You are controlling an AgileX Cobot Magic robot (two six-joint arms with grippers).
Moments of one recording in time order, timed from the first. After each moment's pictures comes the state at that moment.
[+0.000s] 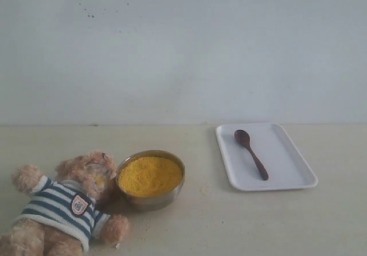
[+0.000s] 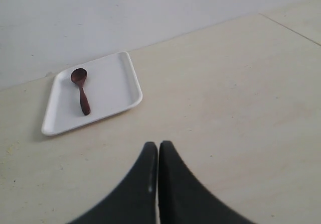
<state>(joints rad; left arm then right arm) 0.38 0.88 -0.76 -0.72 0.11 0.42 0.03 0.01 0.00 -0.31 0.33 0.58</state>
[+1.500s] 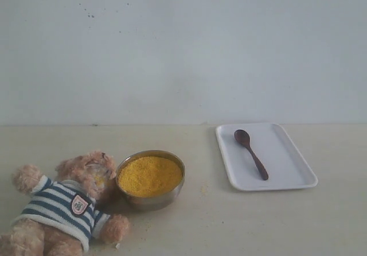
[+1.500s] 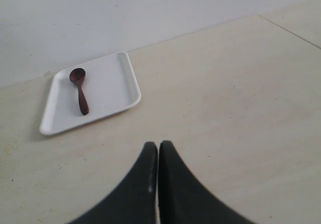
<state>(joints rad) -0.07 0.19 -0.57 -0.64 0.61 0.58 0.03 0.01 0.00 -0.32 0.33 0.58</state>
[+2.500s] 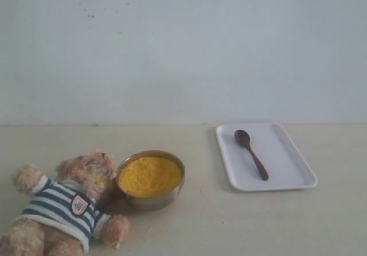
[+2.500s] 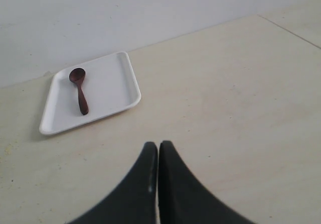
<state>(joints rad) -0.06 0.00 0.00 0.00 0.24 -0.04 0.03 0.01 0.00 -0.32 0.33 0.58</state>
